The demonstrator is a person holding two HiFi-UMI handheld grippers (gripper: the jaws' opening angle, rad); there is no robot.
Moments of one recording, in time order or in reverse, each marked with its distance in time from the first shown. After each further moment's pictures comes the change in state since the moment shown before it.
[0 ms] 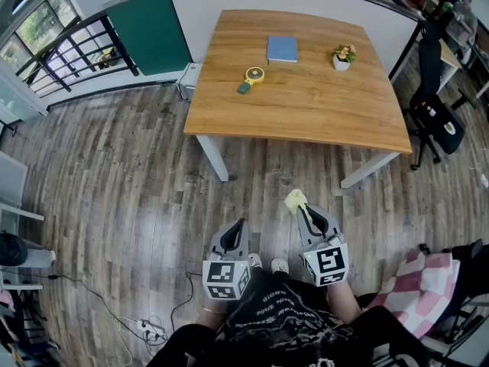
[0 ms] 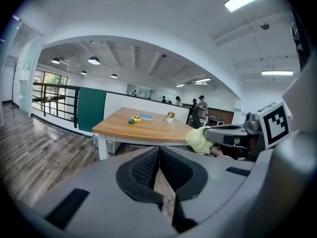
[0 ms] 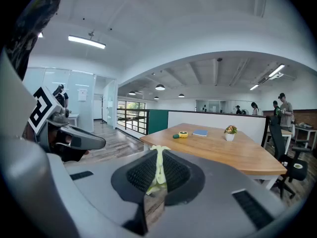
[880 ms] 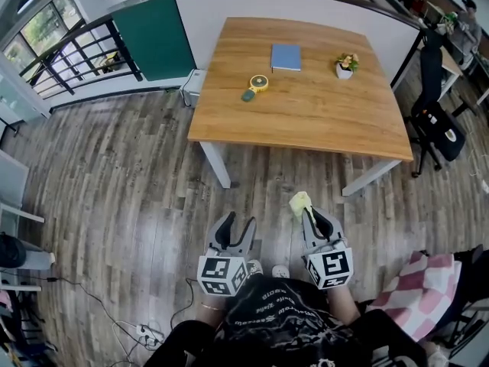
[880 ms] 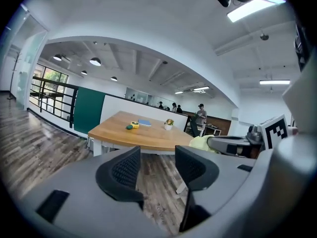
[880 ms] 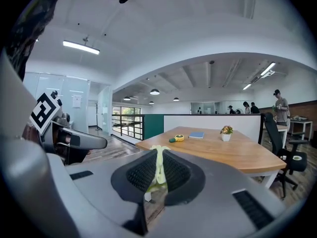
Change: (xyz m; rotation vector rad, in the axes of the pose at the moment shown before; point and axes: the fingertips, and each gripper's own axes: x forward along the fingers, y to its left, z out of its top) left arm 0.003 0.014 0.022 -0.046 -0.054 -0.062; right arm -0.005 -0.002 0.008 0.075 -0.049 -0.061
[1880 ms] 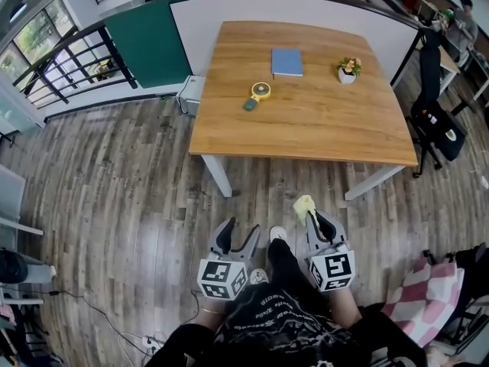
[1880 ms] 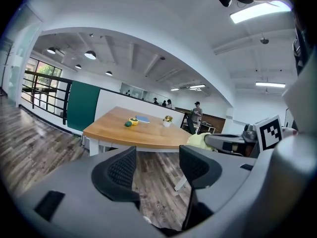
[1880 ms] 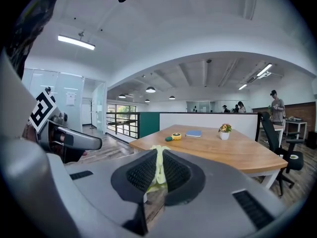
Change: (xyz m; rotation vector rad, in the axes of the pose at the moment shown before) left arm 0.033 0.041 0.000 -0.003 0.046 -0.076; right arm 0.051 -0.004 -0.006 0.005 0.018 -0.058
